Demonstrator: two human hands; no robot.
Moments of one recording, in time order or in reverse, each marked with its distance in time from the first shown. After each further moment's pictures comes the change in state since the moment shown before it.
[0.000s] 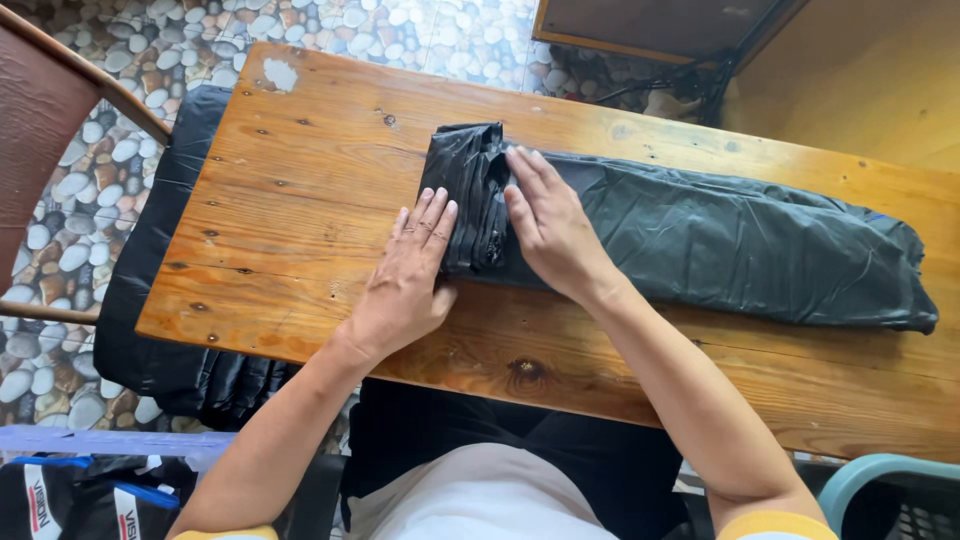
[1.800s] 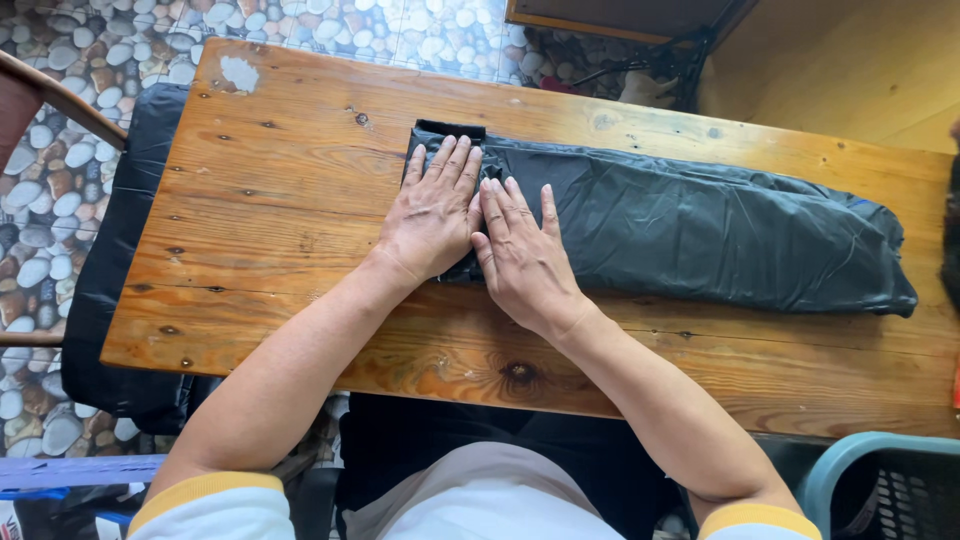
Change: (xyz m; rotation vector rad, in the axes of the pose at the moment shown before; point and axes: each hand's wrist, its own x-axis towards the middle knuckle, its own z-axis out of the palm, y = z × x) left_hand 0.094 -0.027 0.053 0.242 -0.124 -0.031; right_hand -0.031 0.002 0.043 -0.501 -0.068 -0.070
